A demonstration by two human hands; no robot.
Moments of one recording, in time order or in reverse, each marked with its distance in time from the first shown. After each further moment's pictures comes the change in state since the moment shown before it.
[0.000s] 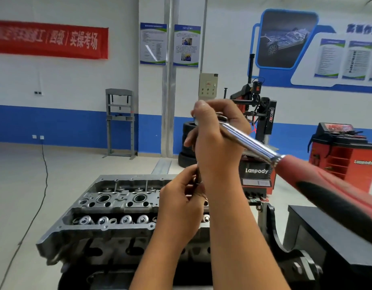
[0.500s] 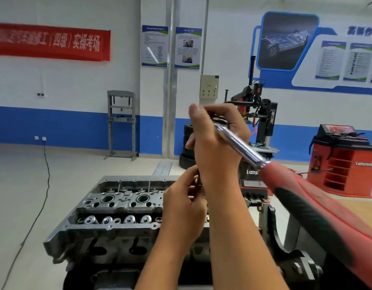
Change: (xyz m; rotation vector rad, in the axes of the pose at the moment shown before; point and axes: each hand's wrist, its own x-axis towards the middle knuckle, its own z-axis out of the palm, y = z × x) left_hand -0.002 0.001 0.002 0.028 0.040 0.011; right_hand -0.004 0.001 0.002 -0.070 0.023 -0.026
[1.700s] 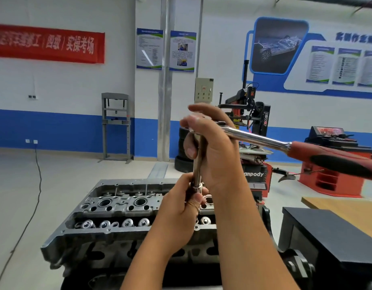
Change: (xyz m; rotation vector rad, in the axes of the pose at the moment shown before) left_hand -0.005 0.006 -0.018 0.097 -0.172 -0.075; right_hand 0.009 -0.007 -0.015 0.389 -0.345 0.304
